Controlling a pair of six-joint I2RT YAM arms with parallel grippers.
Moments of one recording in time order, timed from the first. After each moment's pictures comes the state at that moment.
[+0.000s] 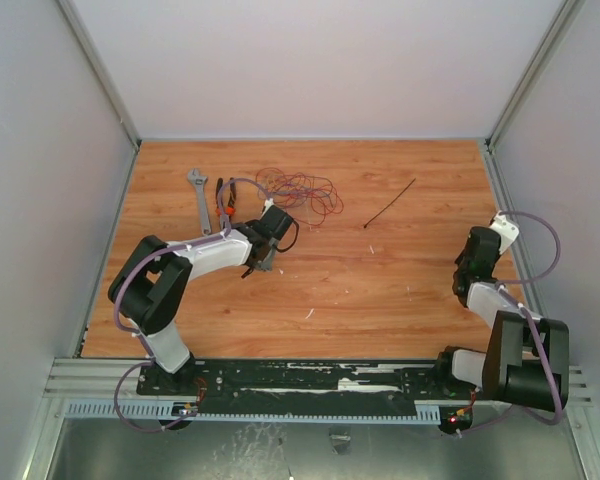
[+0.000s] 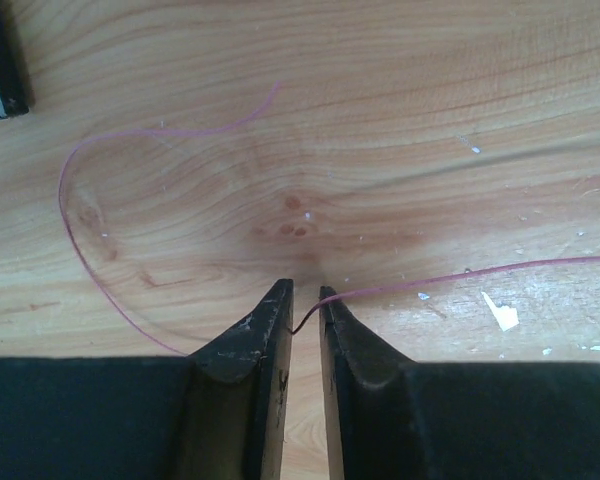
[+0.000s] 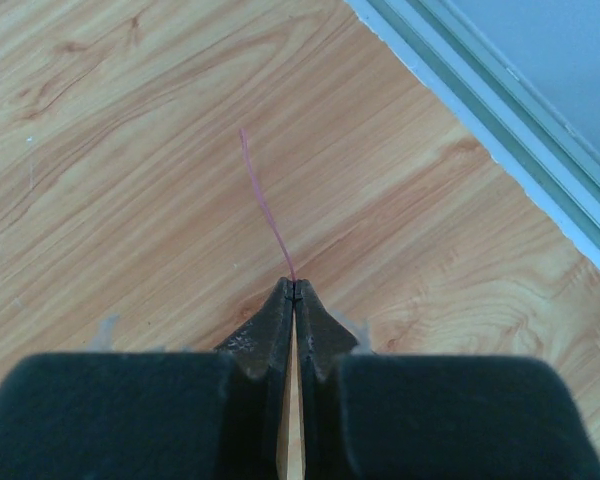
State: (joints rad) left arm -0.64 1.71 0.99 -0.45 -0.39 -0.24; right arm -0.18 1.21 0.39 0.29 0.38 0.30
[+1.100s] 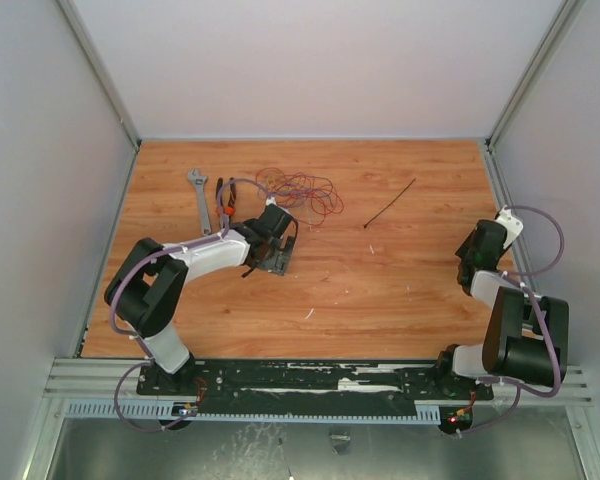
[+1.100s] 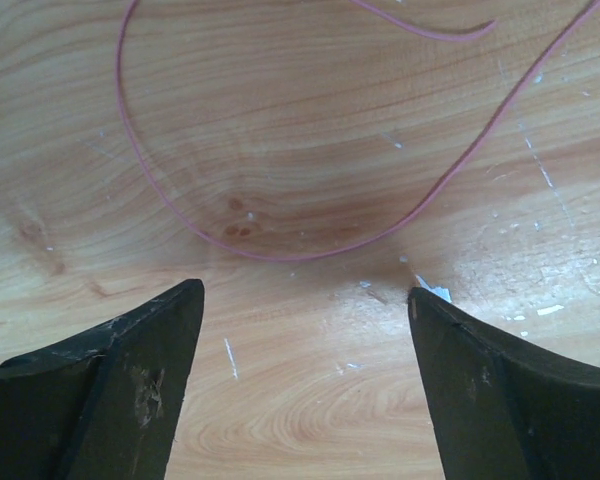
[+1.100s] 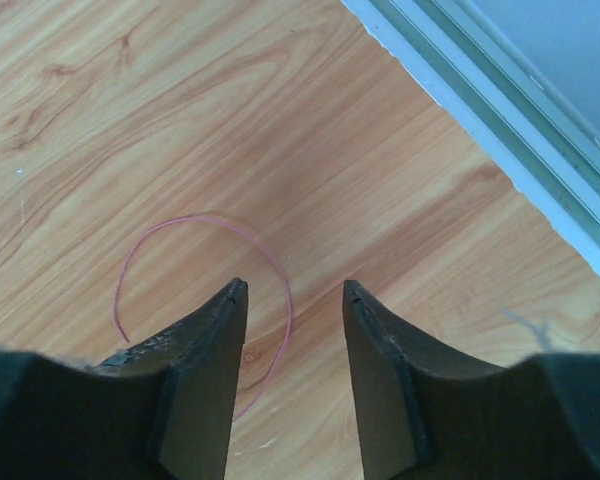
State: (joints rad) left arm -0.64 1.69 0.99 -0.42 -0.31 -0.25; right arm -0.24 1.35 0.45 0.33 0.32 0.31
